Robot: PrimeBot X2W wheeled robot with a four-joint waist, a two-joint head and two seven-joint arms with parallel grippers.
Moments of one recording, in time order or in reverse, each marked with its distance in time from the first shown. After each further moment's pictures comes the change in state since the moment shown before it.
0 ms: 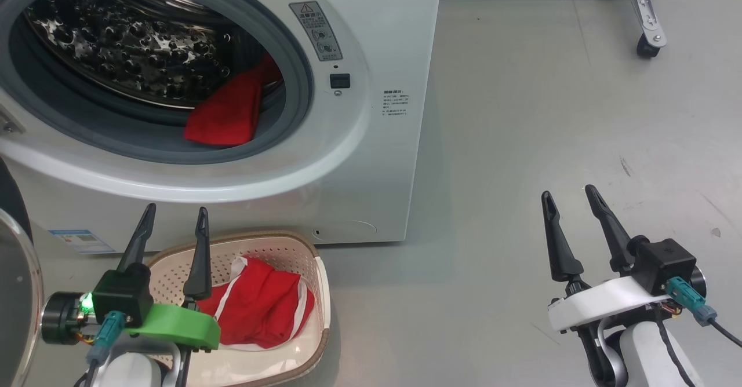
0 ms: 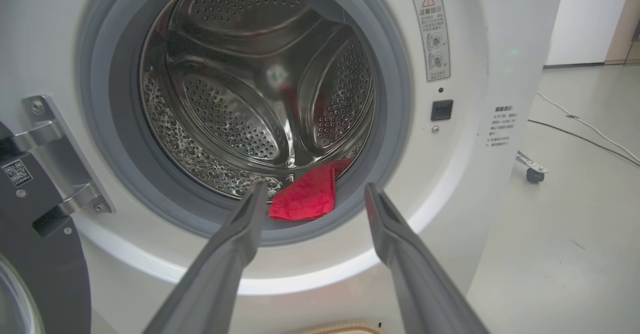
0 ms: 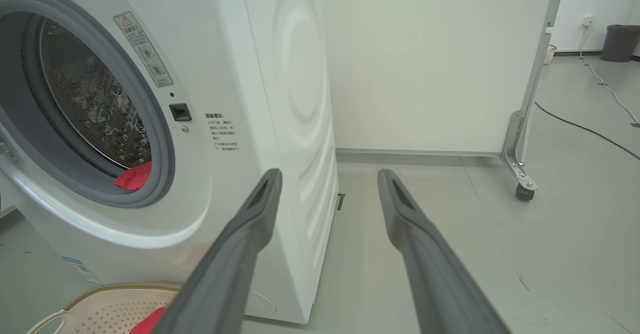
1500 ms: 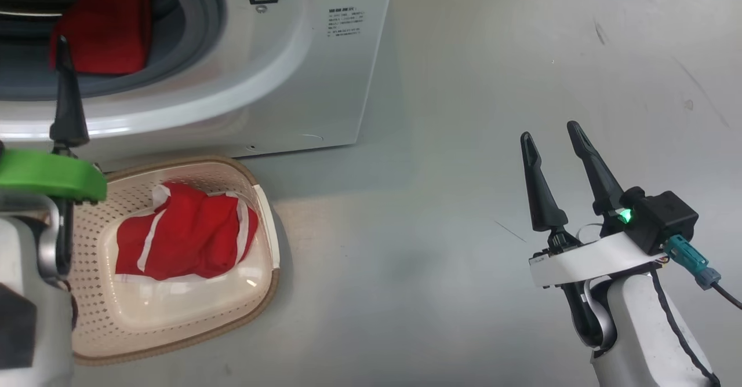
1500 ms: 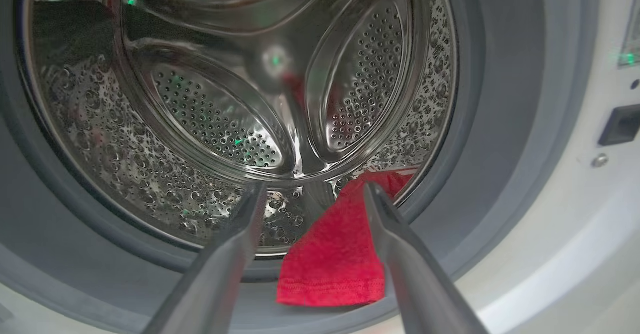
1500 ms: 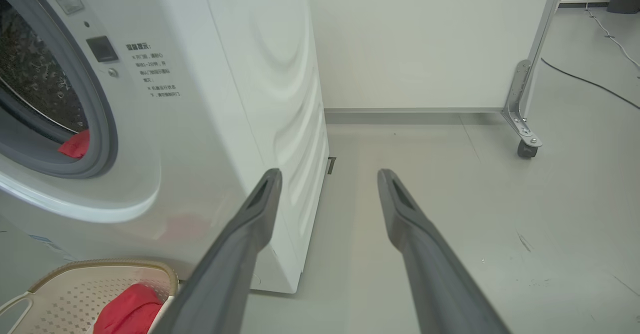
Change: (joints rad) left arm -0.355 0.142 0.112 -0.021 -0.036 -0.014 0.127; right arm -0.112 0.000 0.068 -0.089 0.031 -0.001 0.000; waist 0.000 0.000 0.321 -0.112
